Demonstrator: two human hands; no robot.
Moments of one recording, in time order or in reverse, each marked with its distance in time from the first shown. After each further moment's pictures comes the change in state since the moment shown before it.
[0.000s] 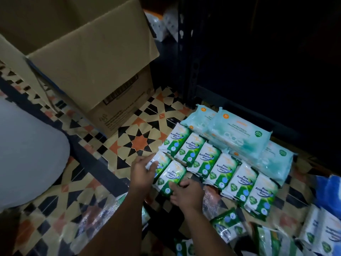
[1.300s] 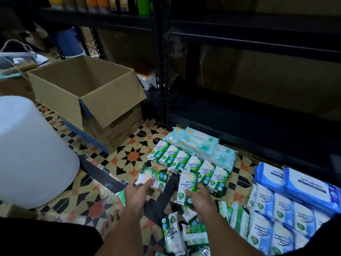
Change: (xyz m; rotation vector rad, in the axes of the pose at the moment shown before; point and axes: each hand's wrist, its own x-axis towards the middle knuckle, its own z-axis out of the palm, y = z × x) left_hand -0.165 0.086 -0.045 -0.770 0.045 -0.312; right_hand -0.107 0.010 -0.137 0.088 -0.073 -0.088
